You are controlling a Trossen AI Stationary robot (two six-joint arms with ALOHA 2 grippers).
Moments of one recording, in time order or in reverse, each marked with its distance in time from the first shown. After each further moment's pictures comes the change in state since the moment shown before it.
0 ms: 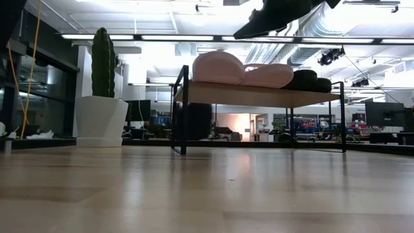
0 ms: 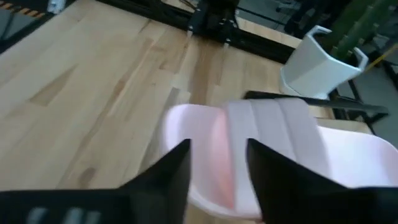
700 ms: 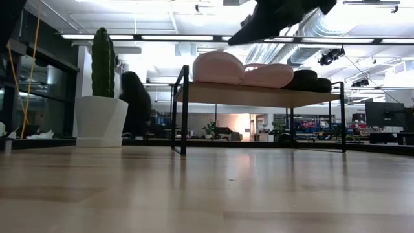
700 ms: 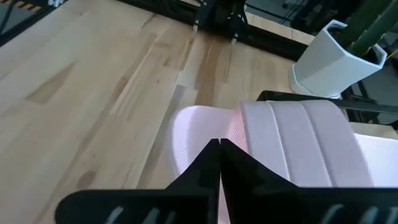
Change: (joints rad) left arm 0.000 0.000 0.000 0.000 0.000 0.000; right arm 0.019 0.080 0.000 0.062 0.008 0.009
